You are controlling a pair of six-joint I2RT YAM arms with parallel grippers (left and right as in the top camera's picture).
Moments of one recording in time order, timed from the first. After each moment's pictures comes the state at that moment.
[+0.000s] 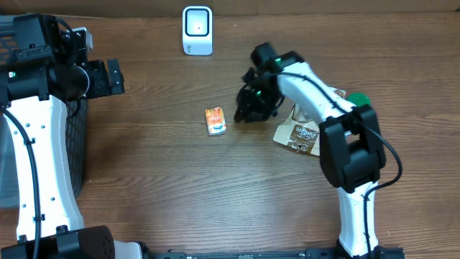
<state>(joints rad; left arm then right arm) 0.21 1.61 1.76 -1.20 0.13 0.00 0.39 2.23 1.80 -1.07 -0.52 0.30</state>
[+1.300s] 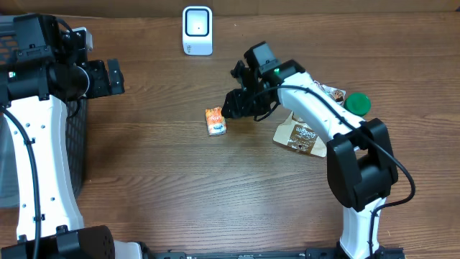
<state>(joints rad) 0.21 1.61 1.76 -1.20 0.13 0.00 0.47 2.09 1.62 -0.79 -0.46 0.23</state>
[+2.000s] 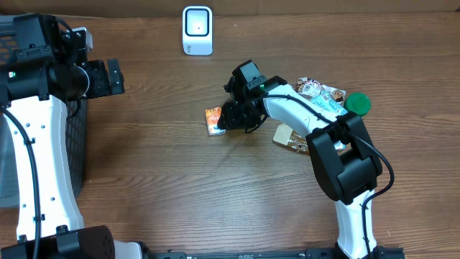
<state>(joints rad) 0.21 1.61 1.76 -1.20 0.13 0.00 0.52 2.18 1.56 -0.66 -0.43 0.34</state>
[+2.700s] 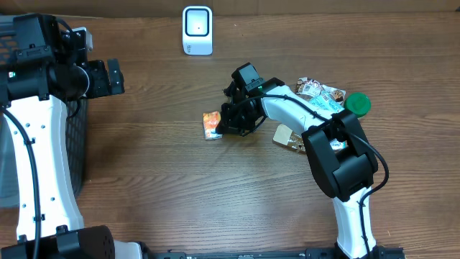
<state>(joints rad) 0.21 1.61 1.76 -1.20 0.13 0.00 0.52 2.21 1.56 -0.65 -0.61 0.50</state>
